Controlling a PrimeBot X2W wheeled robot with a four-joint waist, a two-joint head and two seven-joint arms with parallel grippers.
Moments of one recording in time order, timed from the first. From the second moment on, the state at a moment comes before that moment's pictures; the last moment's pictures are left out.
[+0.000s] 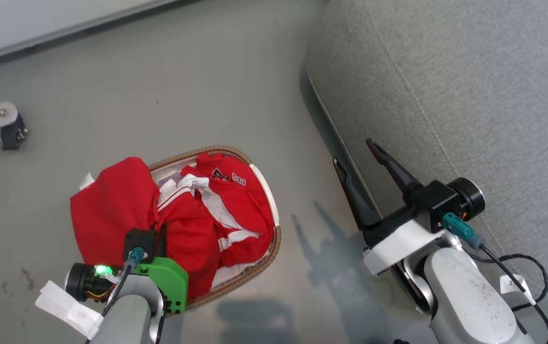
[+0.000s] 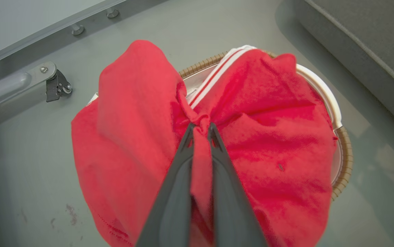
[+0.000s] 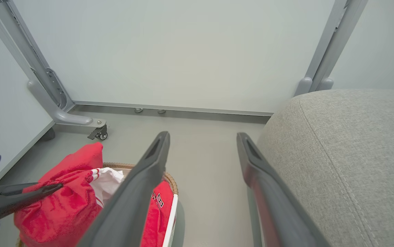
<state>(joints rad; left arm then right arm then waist) -0.45 0.08 -0.26 0.94 -0.10 -0.01 -0.26 -0.37 -0.07 0.32 0.23 0.14 0.13 -0.26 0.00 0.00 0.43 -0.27</state>
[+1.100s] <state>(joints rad) -0.34 0.05 -0.35 0.41 -0.26 -0.03 -0.26 -0.15 -0.13 0.41 0.29 0.18 0.13 -0.26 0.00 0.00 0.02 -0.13</state>
